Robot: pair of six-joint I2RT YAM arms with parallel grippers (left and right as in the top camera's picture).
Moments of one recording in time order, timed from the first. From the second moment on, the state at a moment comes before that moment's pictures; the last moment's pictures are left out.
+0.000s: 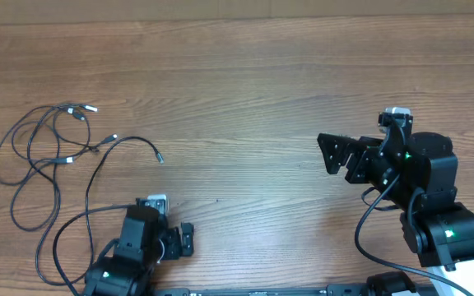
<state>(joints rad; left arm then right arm) -0.27 0.53 0.26 -0.77 0.07 -0.34 0.16 0.85 0.88 -0.61 -0.28 0.41</state>
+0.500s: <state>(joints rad) -0.27 0.39 0.25 -0.79 0.07 -0.34 0.16 0.85 0.88 -0.61 -0.29 0.41</state>
